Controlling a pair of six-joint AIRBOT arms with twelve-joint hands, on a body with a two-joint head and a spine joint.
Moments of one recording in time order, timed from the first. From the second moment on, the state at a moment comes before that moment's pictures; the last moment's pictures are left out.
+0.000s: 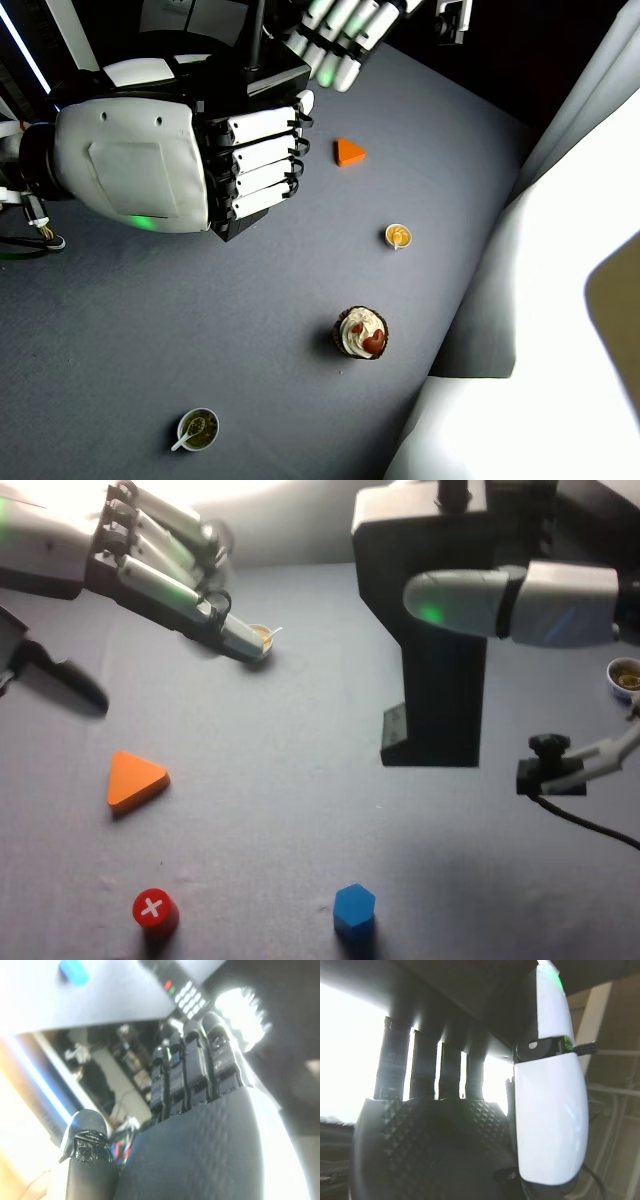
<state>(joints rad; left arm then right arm) -0.02 -0.68 1.64 1.78 -1.36 -0.44 -0.33 -0.97 0.88 0.32 0.88 -0.08</state>
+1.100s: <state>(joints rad) -0.02 -0.72 1.51 1.77 -1.04 -0.36 -0.22 -0.97 0.90 0.30 0.81 -0.13</state>
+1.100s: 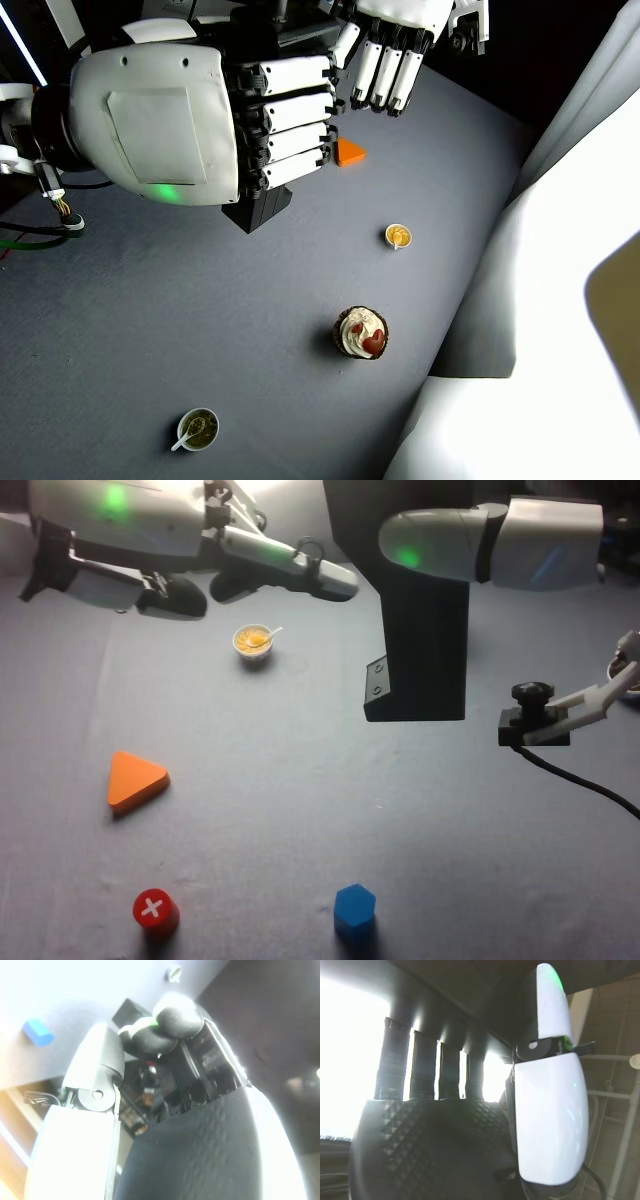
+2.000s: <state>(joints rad) 0.03 -0.69 1.51 1.76 -1.08 -0.35 -0.22 -0.97 0.89 0.30 0.81 -0.15</state>
